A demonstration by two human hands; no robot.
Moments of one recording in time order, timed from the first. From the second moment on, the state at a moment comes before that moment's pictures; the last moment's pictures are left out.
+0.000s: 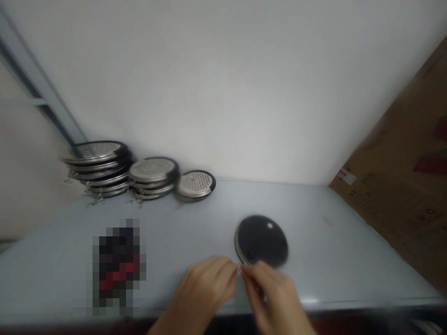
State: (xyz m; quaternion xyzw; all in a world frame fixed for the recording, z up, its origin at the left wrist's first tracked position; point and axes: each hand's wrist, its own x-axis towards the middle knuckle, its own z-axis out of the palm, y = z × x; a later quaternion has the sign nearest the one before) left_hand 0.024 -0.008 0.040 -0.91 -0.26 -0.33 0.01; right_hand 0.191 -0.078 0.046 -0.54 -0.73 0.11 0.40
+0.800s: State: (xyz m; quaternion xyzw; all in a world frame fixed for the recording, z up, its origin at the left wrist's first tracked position) left_hand 0.025 0.003 0.060 -0.58 -0.31 -0.29 -0.70; right_hand 0.202 -0.077 0.071 -0.54 -0.65 0.31 0.43
